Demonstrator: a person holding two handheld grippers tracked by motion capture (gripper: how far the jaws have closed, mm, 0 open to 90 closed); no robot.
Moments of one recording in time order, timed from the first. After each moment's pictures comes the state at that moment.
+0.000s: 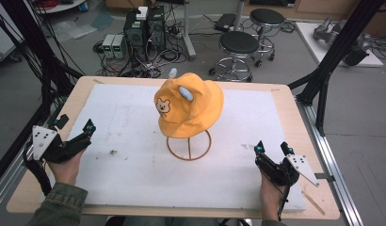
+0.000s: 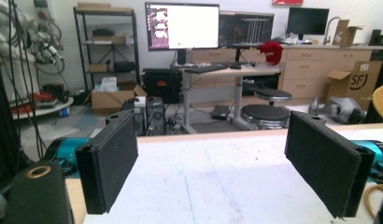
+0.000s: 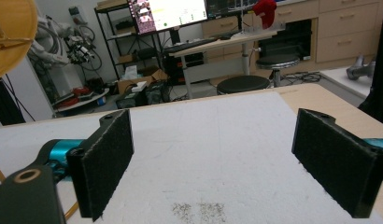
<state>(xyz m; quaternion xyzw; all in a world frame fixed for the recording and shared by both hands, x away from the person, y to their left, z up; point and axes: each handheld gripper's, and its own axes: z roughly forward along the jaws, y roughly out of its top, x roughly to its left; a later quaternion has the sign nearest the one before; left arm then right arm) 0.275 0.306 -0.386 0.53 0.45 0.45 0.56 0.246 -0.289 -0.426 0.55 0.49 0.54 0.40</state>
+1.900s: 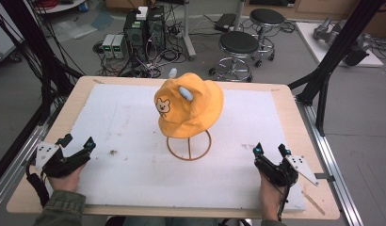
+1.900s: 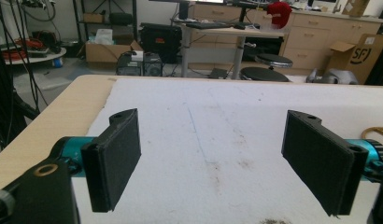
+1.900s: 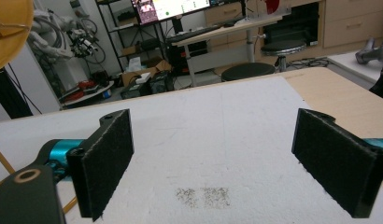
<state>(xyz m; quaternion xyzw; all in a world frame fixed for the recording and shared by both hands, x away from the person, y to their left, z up) 0.260 0.319 -0.432 0.56 0.50 0.40 0.53 0.247 -0.290 -0.434 0.56 0.49 0.54 0.38</state>
